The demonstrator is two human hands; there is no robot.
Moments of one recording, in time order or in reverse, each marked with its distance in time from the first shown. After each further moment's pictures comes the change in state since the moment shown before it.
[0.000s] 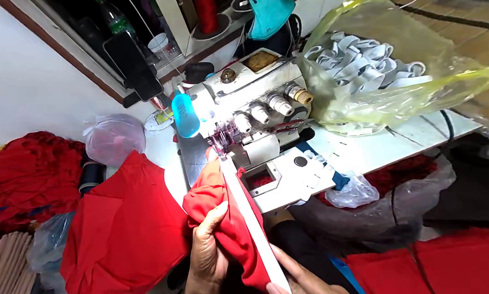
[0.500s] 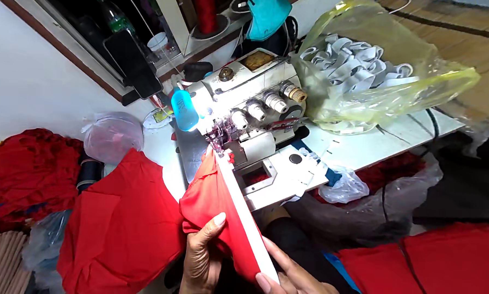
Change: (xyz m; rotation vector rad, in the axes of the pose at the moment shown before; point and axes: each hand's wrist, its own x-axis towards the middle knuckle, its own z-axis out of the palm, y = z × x) left_hand -0.017 -0.001 -0.022 -0.001 0.008 0.028; right_hand -0.005 -0.010 0.015 -0.013 0.063 0.048
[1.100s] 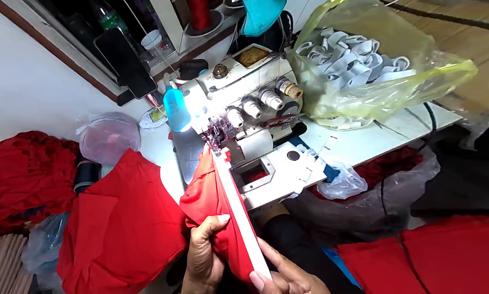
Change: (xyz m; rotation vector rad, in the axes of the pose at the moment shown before) left_hand 0.004 -0.001 0.009 0.050 -0.033 -0.097; right_hand 0.001 0.010 0.009 0.155 0.024 0.089
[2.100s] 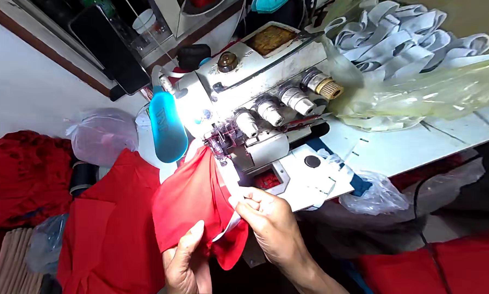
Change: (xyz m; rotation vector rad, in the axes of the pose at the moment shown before) left_hand 0.003 0.025 0.016 0.187 0.275 0.363; right_hand 0.140 0.003 0.021 0.067 0.159 0.015
